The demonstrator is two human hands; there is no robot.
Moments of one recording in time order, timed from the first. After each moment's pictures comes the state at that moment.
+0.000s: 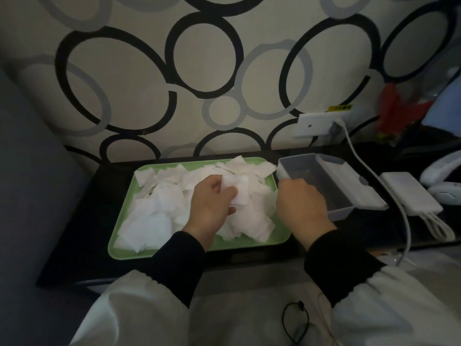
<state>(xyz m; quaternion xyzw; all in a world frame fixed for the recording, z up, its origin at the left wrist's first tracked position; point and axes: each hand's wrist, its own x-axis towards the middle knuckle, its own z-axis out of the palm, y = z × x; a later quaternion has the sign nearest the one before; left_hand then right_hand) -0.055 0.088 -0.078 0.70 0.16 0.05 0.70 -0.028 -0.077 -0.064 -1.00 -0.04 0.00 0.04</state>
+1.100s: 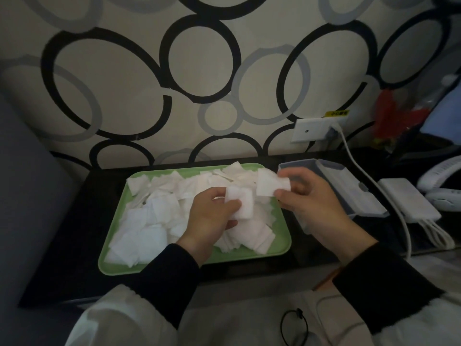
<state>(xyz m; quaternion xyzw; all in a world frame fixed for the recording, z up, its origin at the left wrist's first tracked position) -0.051 0.092 -0.082 0.66 0.16 -0.01 0.73 -0.034 -0.097 -0.048 -0.74 0.01 0.04 0.67</state>
